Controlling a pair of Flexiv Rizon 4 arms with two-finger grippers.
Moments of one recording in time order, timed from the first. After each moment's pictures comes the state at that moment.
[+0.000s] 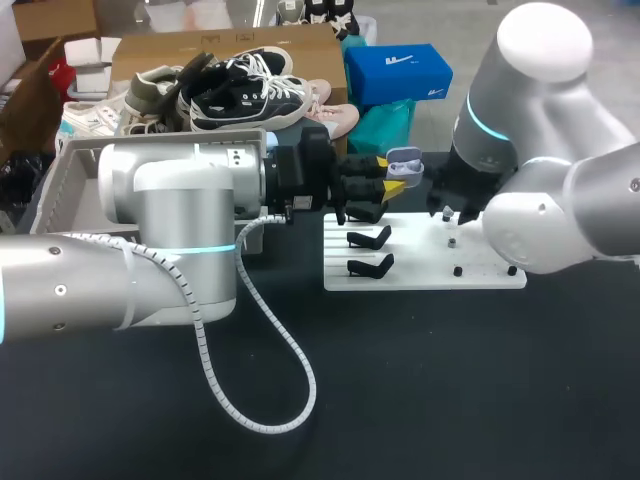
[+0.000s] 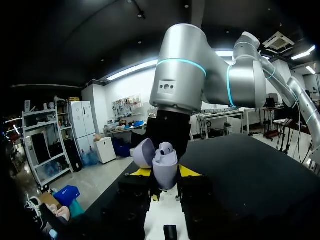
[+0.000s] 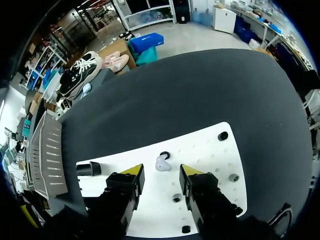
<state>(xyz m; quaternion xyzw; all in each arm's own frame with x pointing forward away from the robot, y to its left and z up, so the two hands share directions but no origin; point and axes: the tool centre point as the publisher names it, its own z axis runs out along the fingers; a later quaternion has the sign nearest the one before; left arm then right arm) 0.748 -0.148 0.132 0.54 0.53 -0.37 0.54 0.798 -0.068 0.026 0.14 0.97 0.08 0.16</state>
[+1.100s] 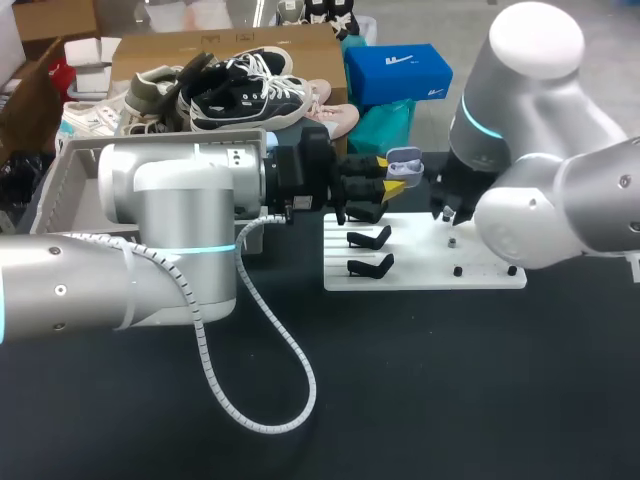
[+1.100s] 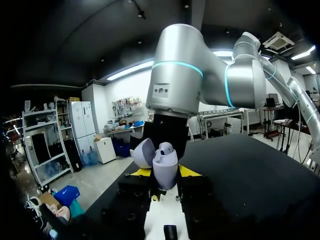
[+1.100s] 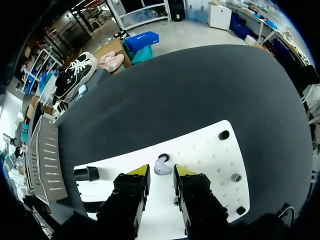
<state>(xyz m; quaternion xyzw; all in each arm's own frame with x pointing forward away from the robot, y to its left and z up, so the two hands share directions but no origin) 0.748 -0.148 0.132 0.54 0.53 -0.37 0.54 0.801 -0.069 0.019 0.16 0.97 0.07 0.15</state>
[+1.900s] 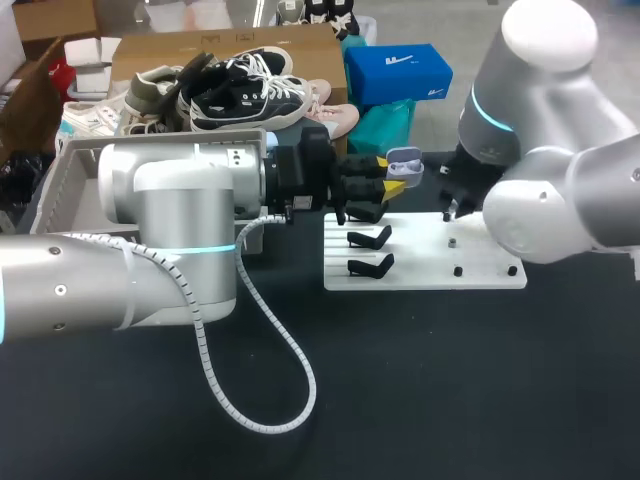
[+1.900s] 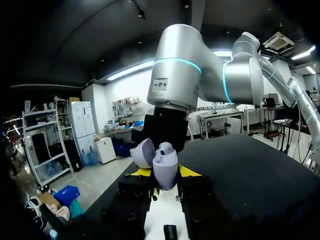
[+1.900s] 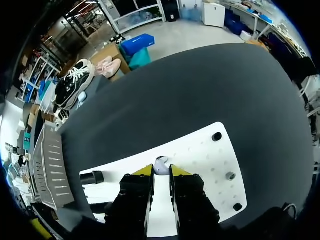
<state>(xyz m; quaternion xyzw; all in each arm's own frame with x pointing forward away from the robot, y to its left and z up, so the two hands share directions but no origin) 0.748 -0.148 0.132 0.54 0.53 -0.37 0.54 0.802 -0.076 0.033 0.19 0.97 0.08 0.16</state>
